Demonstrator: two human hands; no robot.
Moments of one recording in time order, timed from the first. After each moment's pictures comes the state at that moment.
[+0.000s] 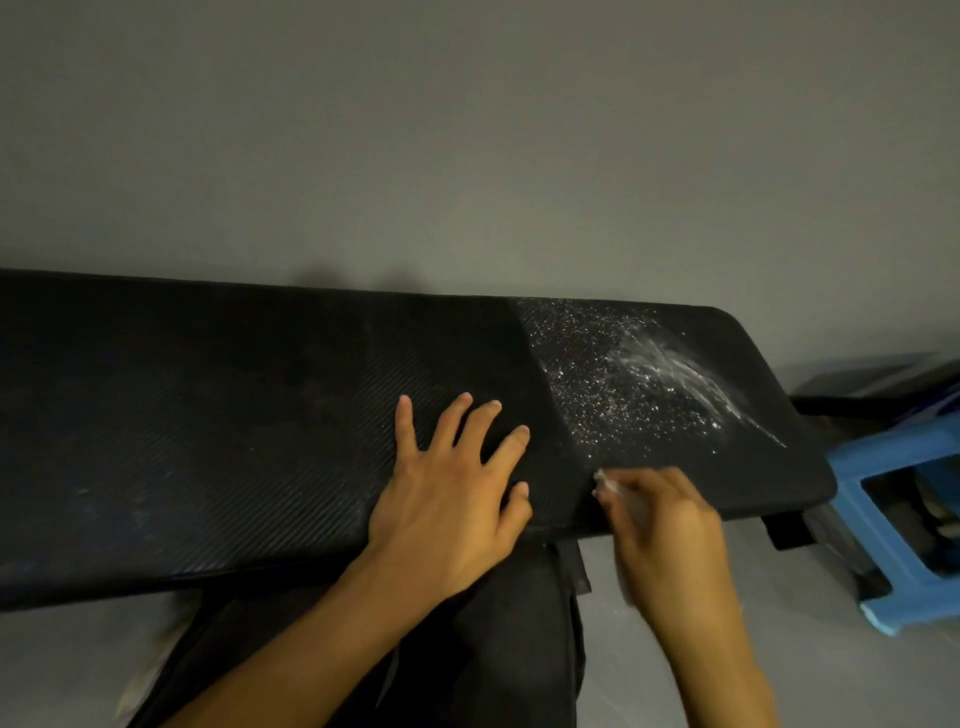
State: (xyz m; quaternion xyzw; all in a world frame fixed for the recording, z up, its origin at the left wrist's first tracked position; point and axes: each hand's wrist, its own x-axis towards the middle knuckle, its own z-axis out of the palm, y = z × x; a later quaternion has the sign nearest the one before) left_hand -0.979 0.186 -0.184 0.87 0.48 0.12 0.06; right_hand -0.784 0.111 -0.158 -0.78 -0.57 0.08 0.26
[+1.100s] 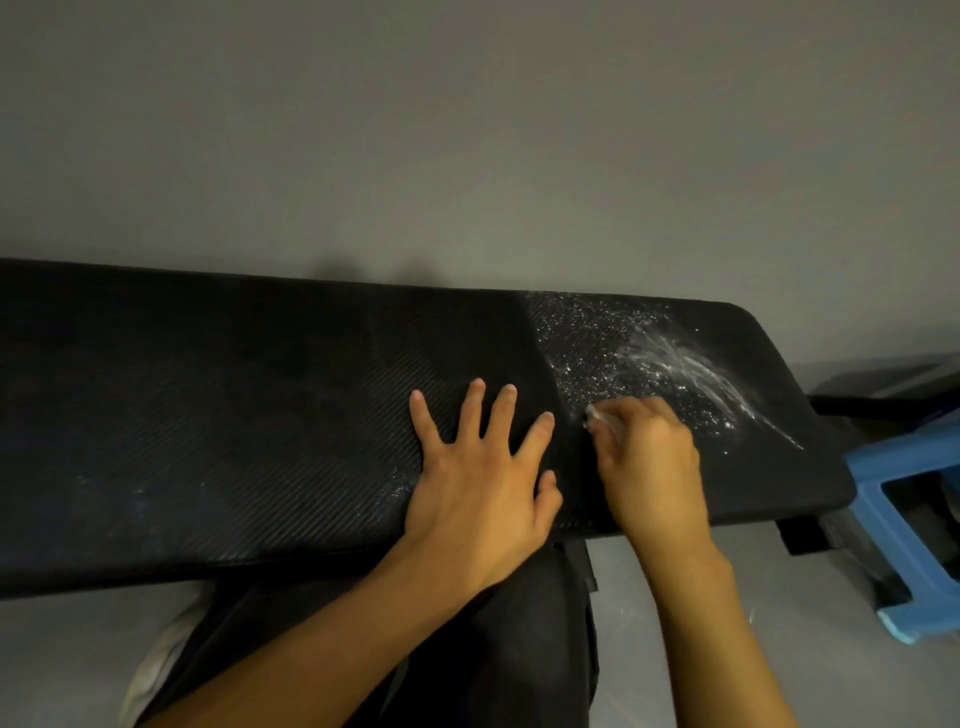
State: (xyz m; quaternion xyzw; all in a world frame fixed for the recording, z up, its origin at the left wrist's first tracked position) left_hand -0.952 0.186 -0.179 0.85 0.51 0.11 0.06; right_hand -0.783 0.175 -0.152 -0.78 -0.58 0.05 0.23
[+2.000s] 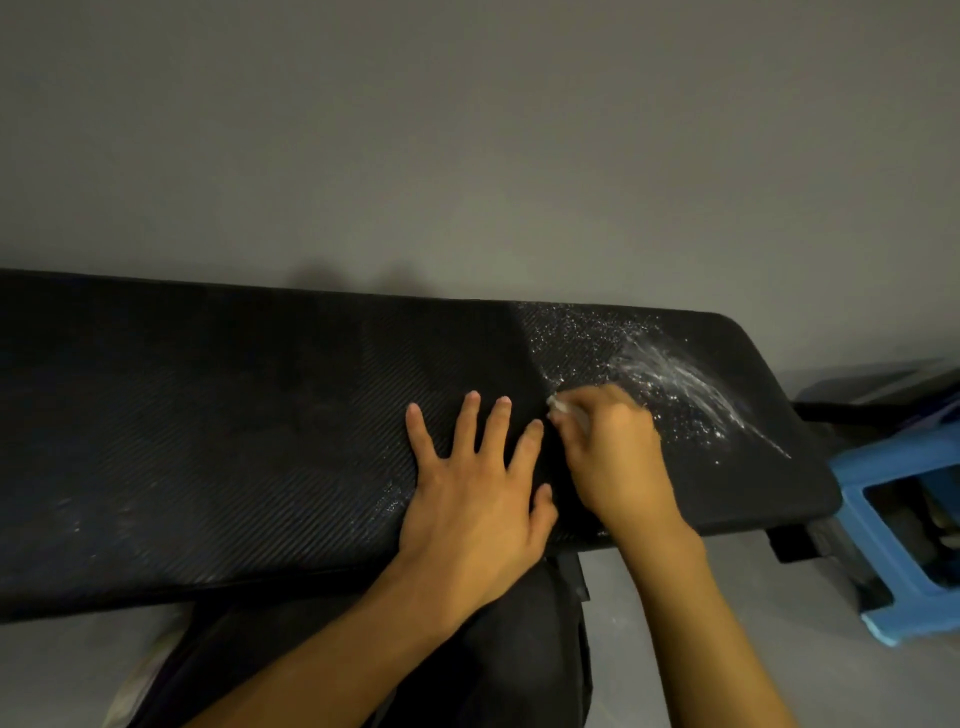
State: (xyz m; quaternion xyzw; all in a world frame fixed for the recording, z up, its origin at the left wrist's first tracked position) left_hand -0.953 0.187 -0.181 0.85 0.51 0.11 0.06; right_hand -0.798 0.202 -0.147 -0.75 -0.63 0.06 0.21
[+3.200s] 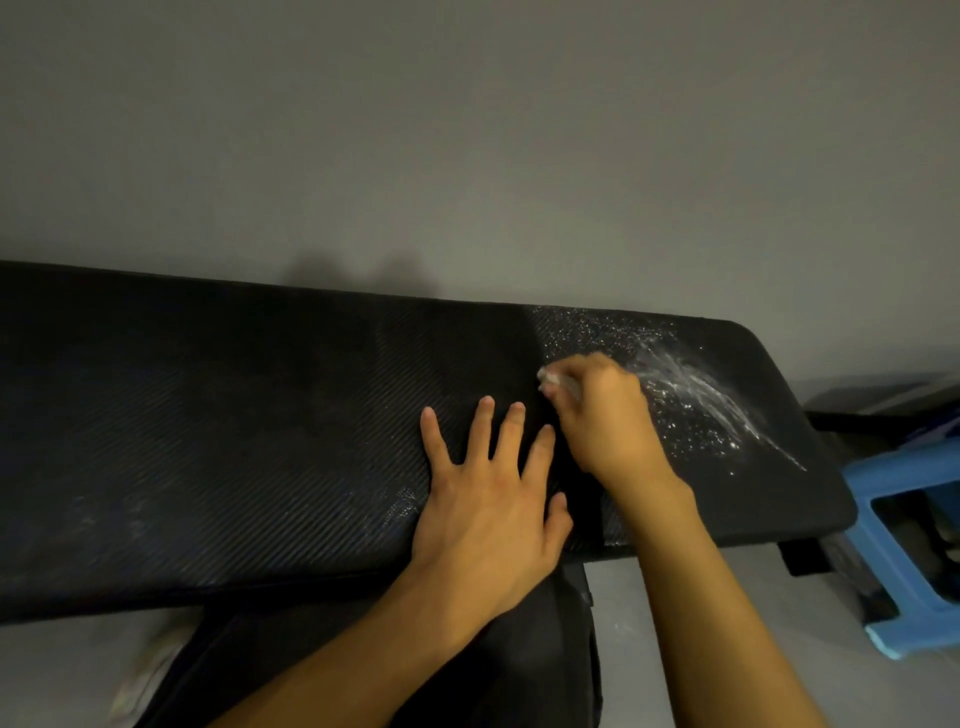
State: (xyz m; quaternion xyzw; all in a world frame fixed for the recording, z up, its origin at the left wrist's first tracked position) left_hand -0.954 0.185 -0.180 0.85 0.51 0.11 0.07; right_hand -0.806 0.246 -0.142 -0.74 -0.65 0.08 0.17
